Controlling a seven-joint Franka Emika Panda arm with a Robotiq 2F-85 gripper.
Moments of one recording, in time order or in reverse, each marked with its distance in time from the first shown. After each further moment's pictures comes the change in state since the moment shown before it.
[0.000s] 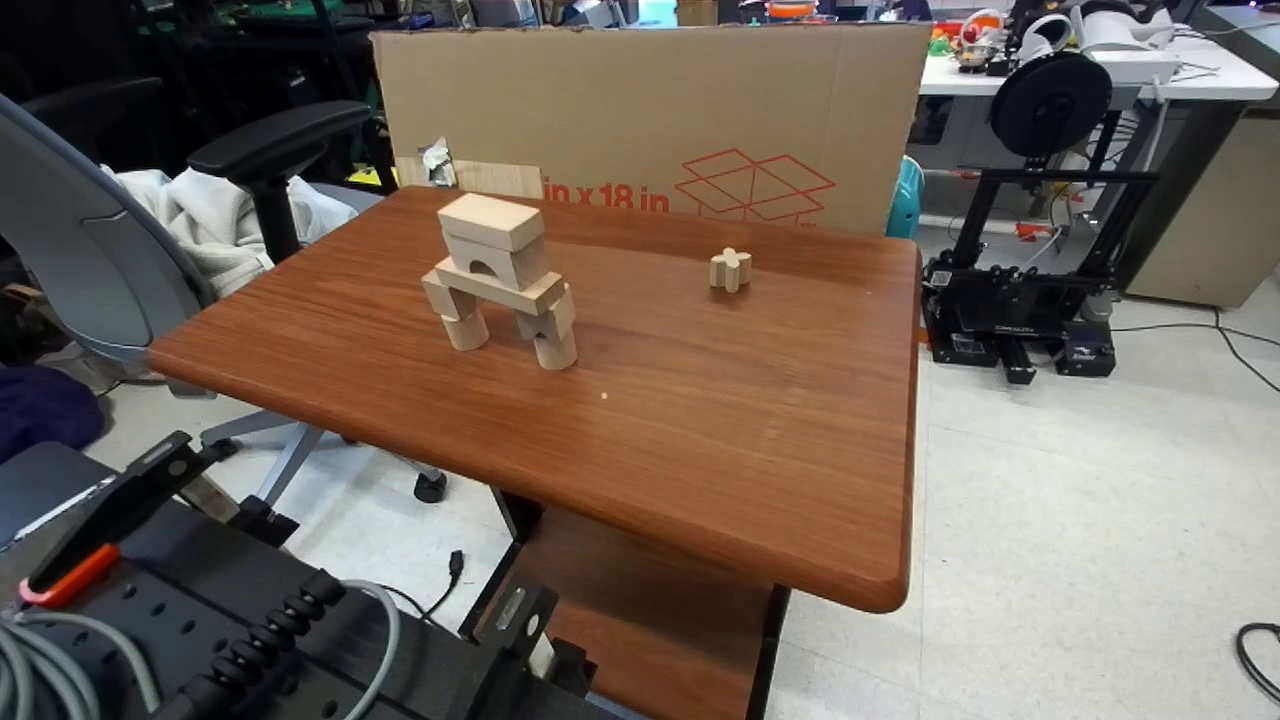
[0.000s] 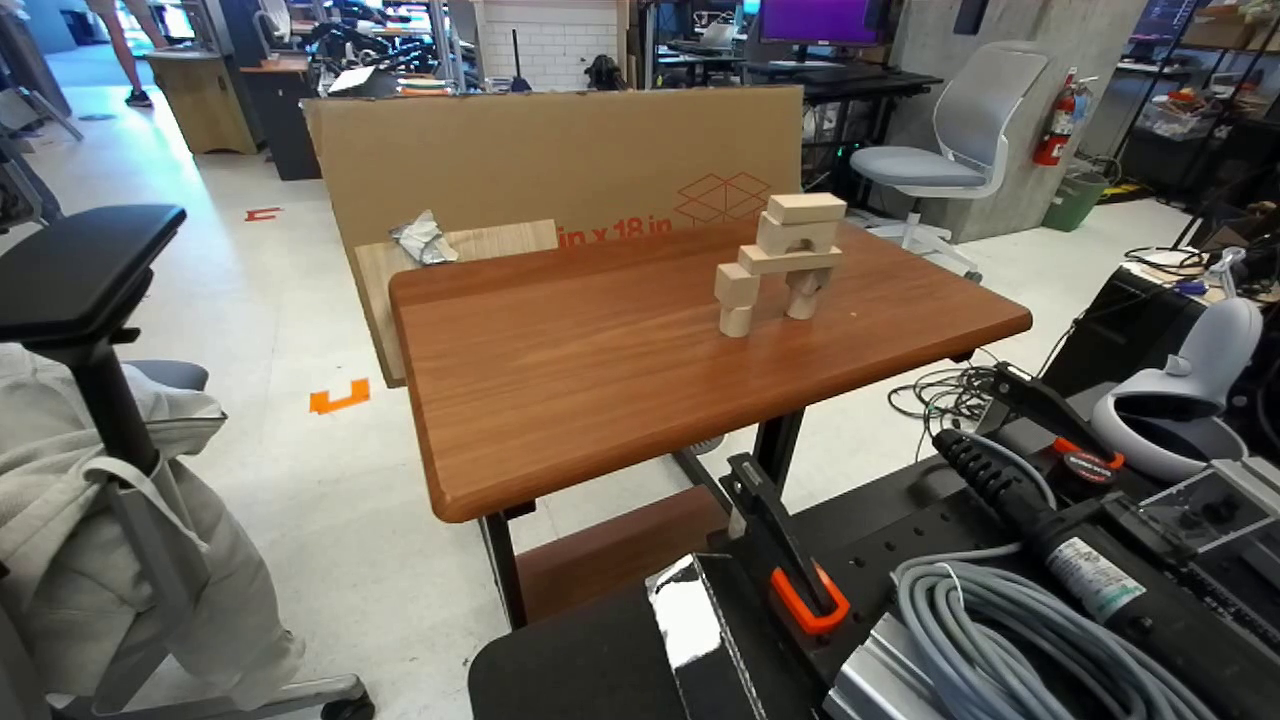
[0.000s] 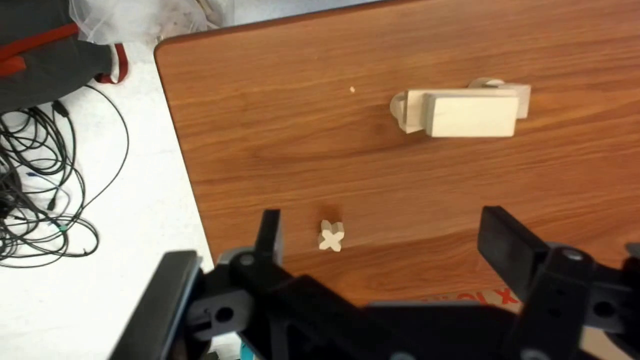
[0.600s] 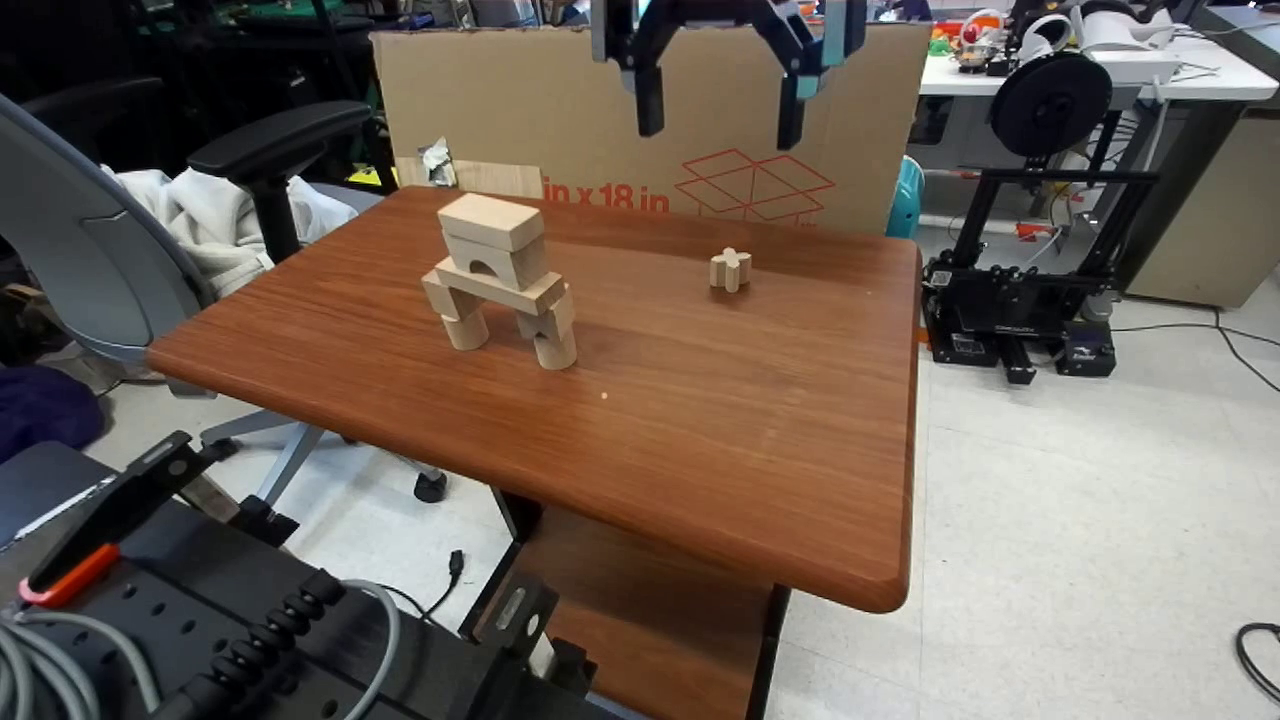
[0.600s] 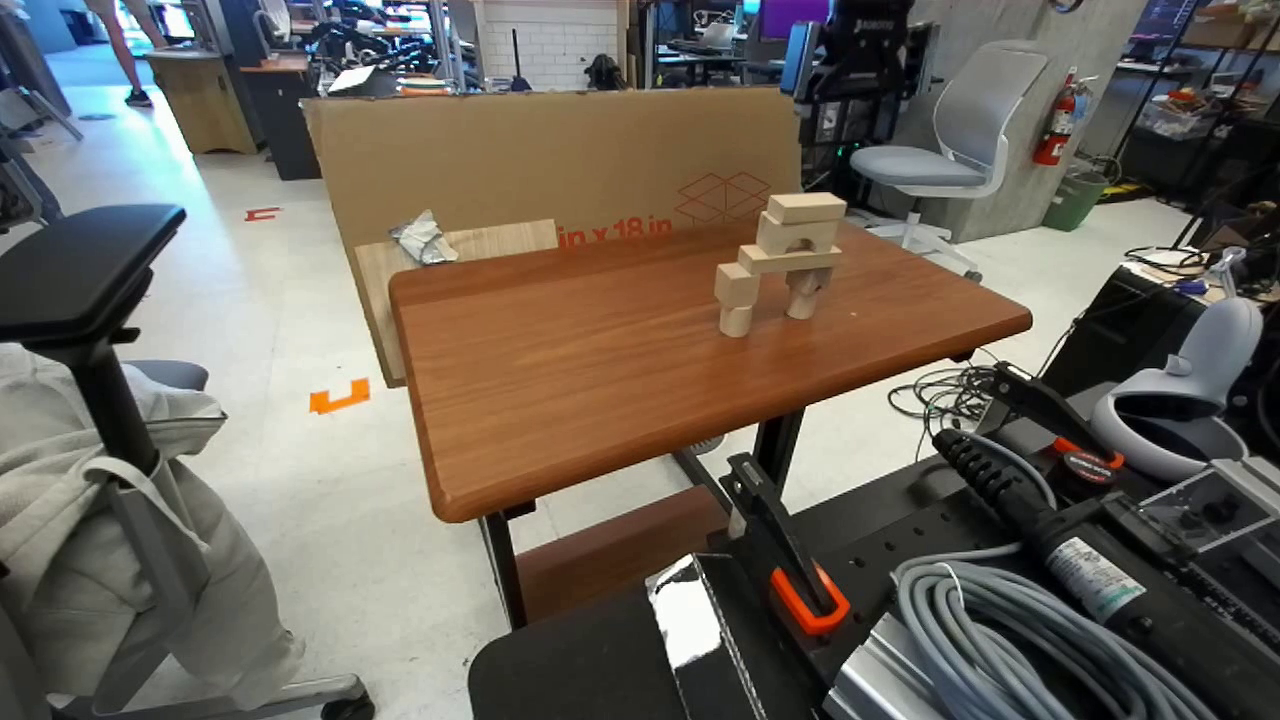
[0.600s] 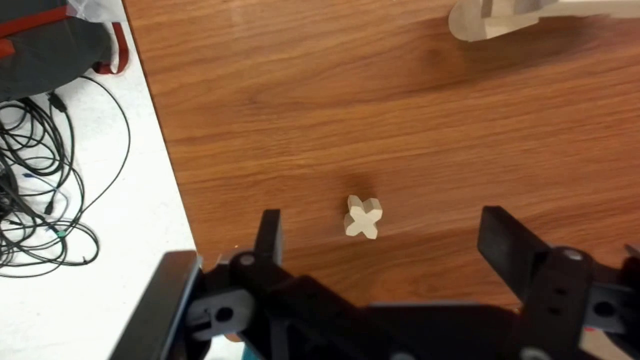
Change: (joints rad) arm -0.003 0.386 0.000 0.271 -0.001 0.076 0.032
